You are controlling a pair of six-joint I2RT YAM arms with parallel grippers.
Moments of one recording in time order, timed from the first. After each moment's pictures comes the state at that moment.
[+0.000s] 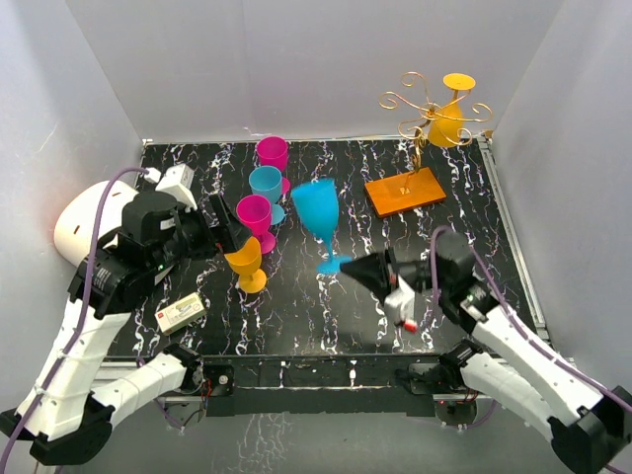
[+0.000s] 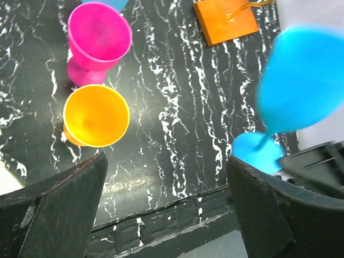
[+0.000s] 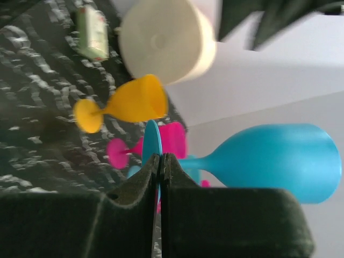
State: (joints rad) left arm -0.52 0.88 1.34 -1.02 -0.04 -0.60; right arm 0.51 0.81 0.66 0.11 -1.08 -1.20
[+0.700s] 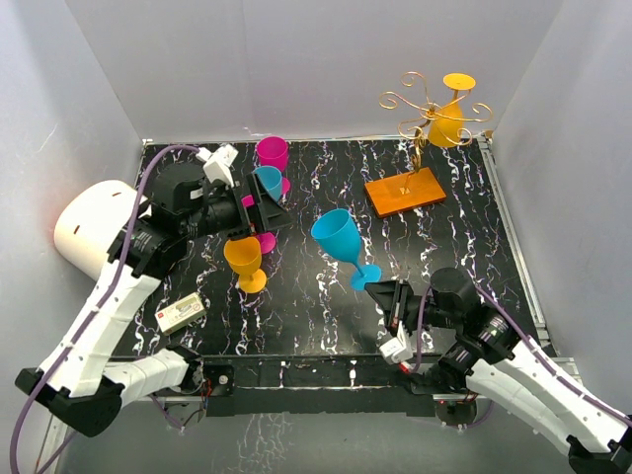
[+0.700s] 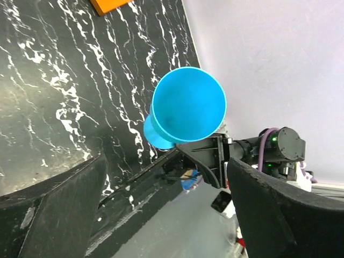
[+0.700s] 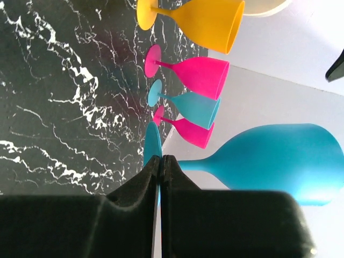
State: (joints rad) left arm -0.52 1.05 1.37 -0.76 0.37 -0.71; right arm 0.71 0.45 0.49 -0.50 -0.54 -1.83
